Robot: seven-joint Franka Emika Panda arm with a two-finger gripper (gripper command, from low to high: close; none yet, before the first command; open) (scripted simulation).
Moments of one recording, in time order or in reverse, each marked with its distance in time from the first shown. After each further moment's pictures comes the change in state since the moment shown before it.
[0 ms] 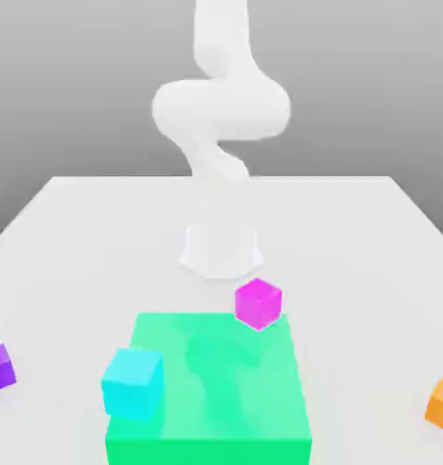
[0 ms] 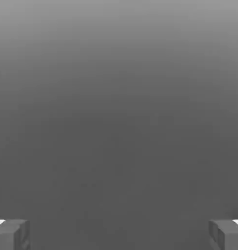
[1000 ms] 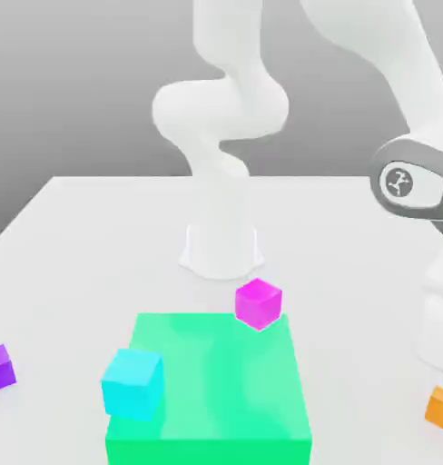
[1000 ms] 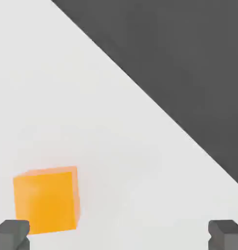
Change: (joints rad) arm 0.234 1.077 0.329 0.001 -0.280 0.315 -0.007
